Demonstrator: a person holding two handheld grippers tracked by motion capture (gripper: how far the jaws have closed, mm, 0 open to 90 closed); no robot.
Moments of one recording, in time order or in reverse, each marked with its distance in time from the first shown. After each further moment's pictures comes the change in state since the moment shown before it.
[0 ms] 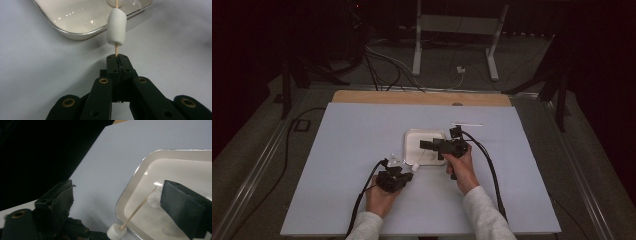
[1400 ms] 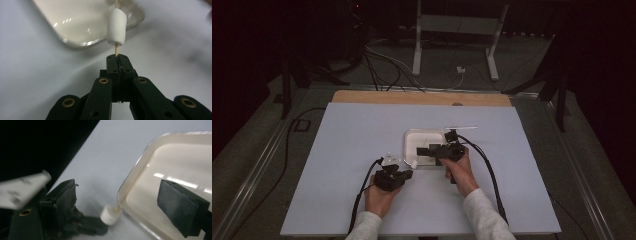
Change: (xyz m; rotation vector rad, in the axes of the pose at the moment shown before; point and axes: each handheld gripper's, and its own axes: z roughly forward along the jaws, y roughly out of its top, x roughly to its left) left arm 0.000 0.003 -0.014 -0.103 -0.051 -0.052; right arm 0.005 -0.011 0.010 0.099 -0.010 -0.045
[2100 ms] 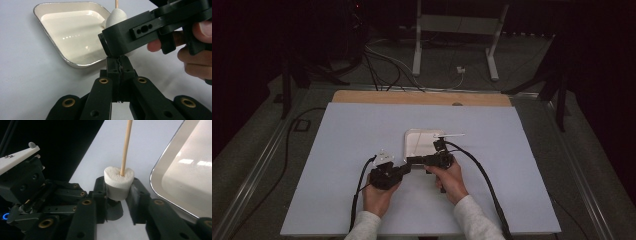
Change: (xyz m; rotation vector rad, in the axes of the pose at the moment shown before) left arm -0.002 0.005 -0.015 -0.103 -0.002 -0.019; right arm 0.012 -0.019 0.027 0.075 0.131 0.110
